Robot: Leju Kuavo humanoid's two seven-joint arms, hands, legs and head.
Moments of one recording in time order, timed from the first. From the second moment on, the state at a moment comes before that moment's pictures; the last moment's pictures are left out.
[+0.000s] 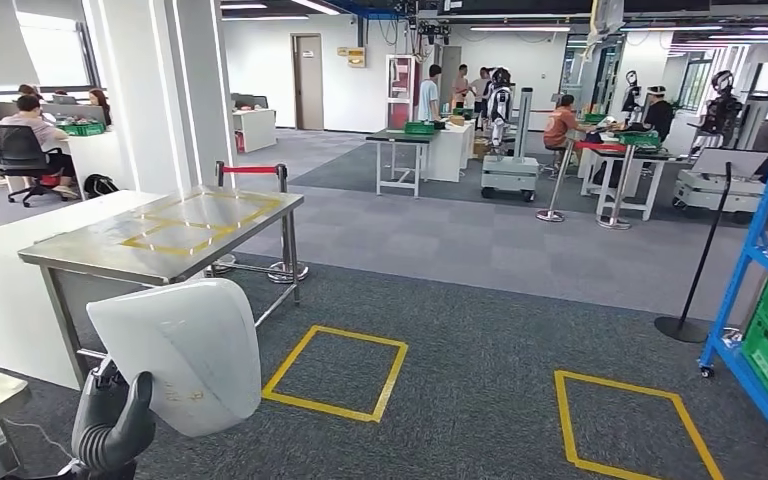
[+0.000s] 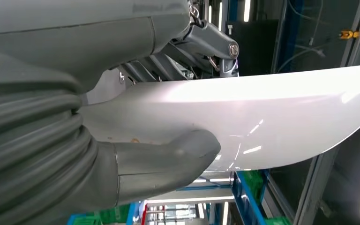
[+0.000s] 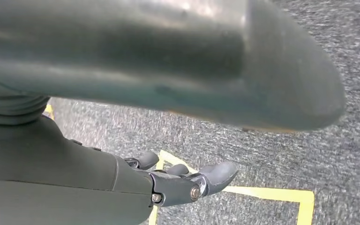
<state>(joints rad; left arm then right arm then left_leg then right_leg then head) -0.53 0.07 -0.02 -1.36 0.46 -0.51 -0.52 -0.05 0.10 -0.96 -0.18 1.00 0.19 -0.02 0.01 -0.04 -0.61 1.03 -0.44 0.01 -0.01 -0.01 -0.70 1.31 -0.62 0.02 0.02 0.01</state>
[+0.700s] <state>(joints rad) -0.53 0.07 -0.01 -1.35 0.45 -0.50 -0.51 -0.06 0.11 -0.96 -0.18 0.99 0.18 -0.02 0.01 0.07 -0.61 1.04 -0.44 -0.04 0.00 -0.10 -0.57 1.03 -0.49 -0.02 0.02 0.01</state>
